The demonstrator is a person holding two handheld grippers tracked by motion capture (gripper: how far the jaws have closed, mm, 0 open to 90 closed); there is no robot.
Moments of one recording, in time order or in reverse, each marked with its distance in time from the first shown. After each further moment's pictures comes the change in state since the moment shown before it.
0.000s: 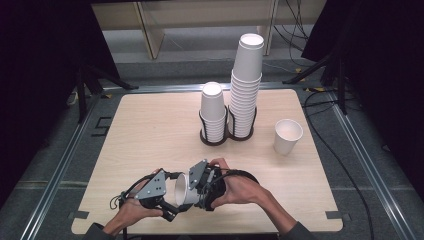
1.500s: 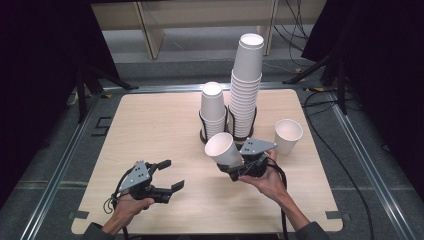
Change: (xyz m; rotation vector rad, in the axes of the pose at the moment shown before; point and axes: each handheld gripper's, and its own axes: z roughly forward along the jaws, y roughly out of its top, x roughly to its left) left arm 0.021 -0.010 -0.020 -0.173 0.222 -0.225; right arm -0.024 -0.111 -0.042 -0.553 -0.373 0.511
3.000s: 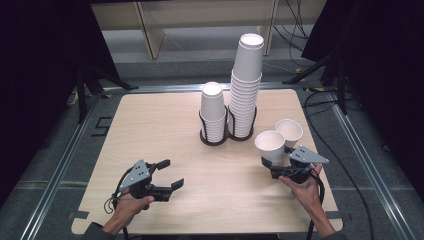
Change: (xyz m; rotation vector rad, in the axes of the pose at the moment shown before) left arm 0.002 -0.003 0.002 0.010 0.020 -0.030; right arm -0.053 -0.083 -0.079 -0.114 -0.298 0.144
